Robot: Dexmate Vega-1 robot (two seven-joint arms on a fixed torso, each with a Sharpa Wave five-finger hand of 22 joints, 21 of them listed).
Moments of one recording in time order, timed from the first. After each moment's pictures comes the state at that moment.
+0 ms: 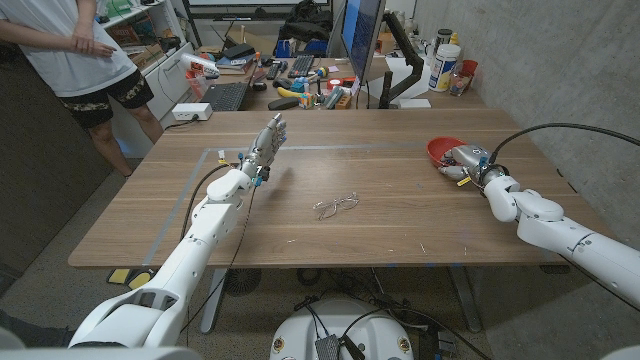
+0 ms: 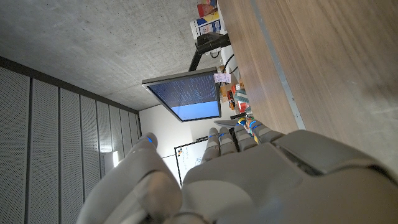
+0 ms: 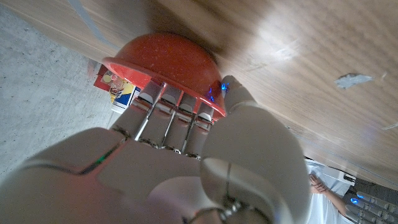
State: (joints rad) left arm 0.79 0.28 0.16 -1.26 -0.38 -0.11 -0.21; left_hand 0.28 -0.02 0.26 0.08 0.33 0.04 0.04 0.20 0.18 -0.01 -0.02 0.20 0.18 -0.06 -0.01 0.19 0.18 -0.09 -0.04 0.20 0.17; right arm -0.79 -0.92 -0.60 -1.43 -0.59 -0.13 -0.26; right_hand 0.91 0.04 0.37 -0.16 0.34 0.86 -0.10 0.29 0.19 0.90 -0.08 0.31 0.18 0.95 -0.13 0.24 0.17 0.64 -0.06 0.27 0.19
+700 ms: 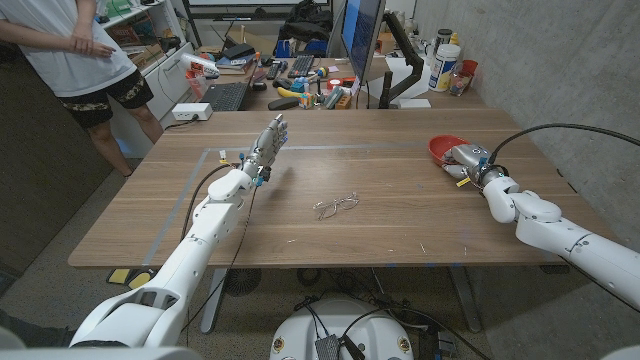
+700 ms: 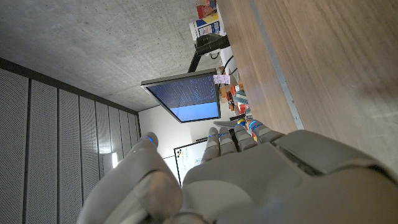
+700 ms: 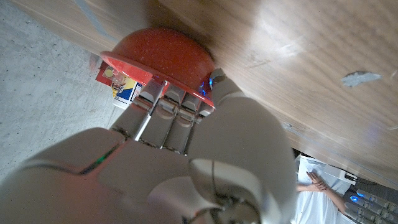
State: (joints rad) left arm 0.79 0.28 0.16 -1.25 -0.37 -0.11 -0.21; left_hand 0.29 -0.02 0.25 0.08 0.33 0.05 0.04 0.20 0.18 -0.01 -0.02 0.20 0.18 -0.06 -0.01 0.19 0.18 -0.09 -0.04 0.20 0.17; right arm -0.78 -0.91 -0.61 -1.42 -0.60 -0.14 -0.30; right_hand 1.09 0.09 0.38 -0.16 0.20 0.97 -0.07 0.29 0.20 1.07 -0.11 0.30 0.18 1.11 -0.20 0.26 0.19 0.68 -0.07 0.28 0.20
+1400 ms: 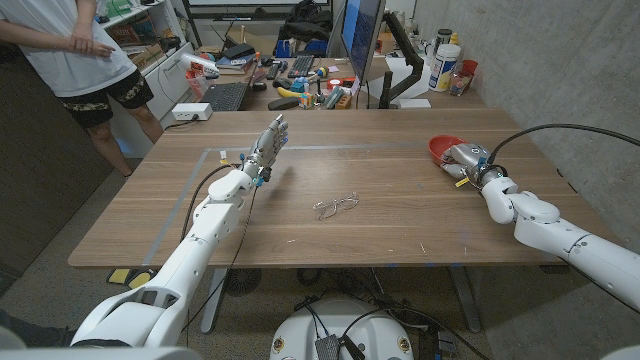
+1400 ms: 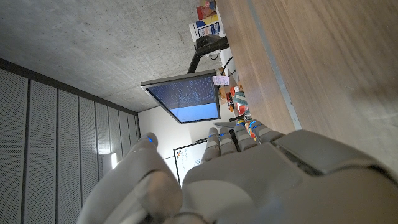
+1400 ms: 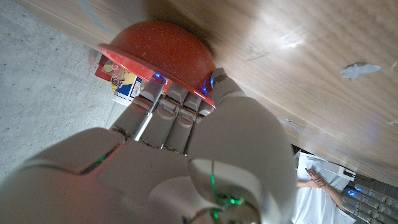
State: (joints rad) left arm 0.78 0.27 0.16 -1.24 -0.37 -0.11 -0.22; left_hand 0.29 -0.02 0.25 0.08 0.33 0.05 0.04 0.20 0.18 -0.01 -0.02 0.20 0.18 -0.06 -0.01 0.19 0.18 -0.09 -0.04 0.20 0.17; right arm -0.79 -0.91 -0.61 -1.44 -0.61 -0.14 -0.32; right_hand 1.10 0.08 0.36 -0.15 0.18 0.98 -0.06 0.29 0.21 1.09 -0.13 0.29 0.18 1.13 -0.21 0.25 0.19 0.69 -0.07 0.28 0.20
